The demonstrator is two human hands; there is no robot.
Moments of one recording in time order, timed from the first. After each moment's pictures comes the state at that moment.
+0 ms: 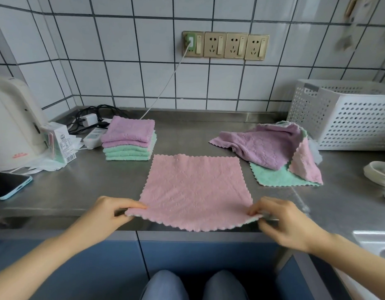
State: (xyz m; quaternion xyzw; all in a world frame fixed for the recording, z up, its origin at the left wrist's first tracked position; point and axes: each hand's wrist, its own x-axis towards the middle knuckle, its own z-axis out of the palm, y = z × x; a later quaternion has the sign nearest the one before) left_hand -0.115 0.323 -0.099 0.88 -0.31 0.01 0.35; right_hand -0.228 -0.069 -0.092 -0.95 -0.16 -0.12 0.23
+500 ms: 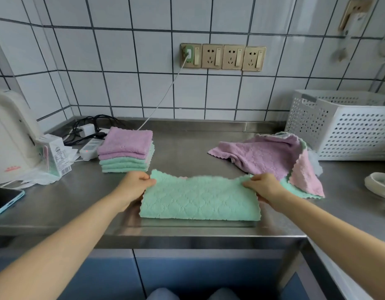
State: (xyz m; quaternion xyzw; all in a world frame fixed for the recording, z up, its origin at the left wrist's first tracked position) left_hand -0.019 0.257 -0.092 0.85 -0.07 -0.06 0.51; right_hand -0.111 -0.077 -0.085 -0.80 0.23 -0.04 0.55
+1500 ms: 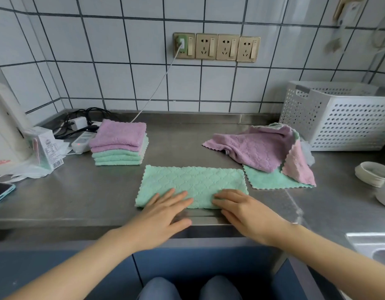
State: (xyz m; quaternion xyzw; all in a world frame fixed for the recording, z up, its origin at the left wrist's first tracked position) left_hand -0.118 0.223 -0.109 0.91 -0.39 -0.08 0.11; right_hand -0.185 -0.036 -0.108 -0.97 -0.22 -0.10 0.08
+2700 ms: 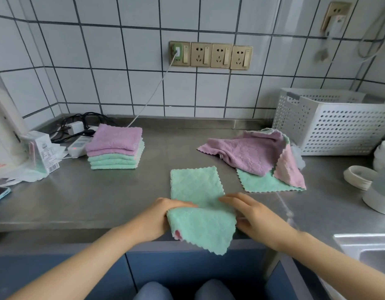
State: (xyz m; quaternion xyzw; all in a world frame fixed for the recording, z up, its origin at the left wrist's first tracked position) left_hand -0.119 0.208 -0.095 0.84 -0.39 -0.10 0.37; right_hand -0.208 -0.061 -0.104 -0.96 -0.18 -0.10 0.18
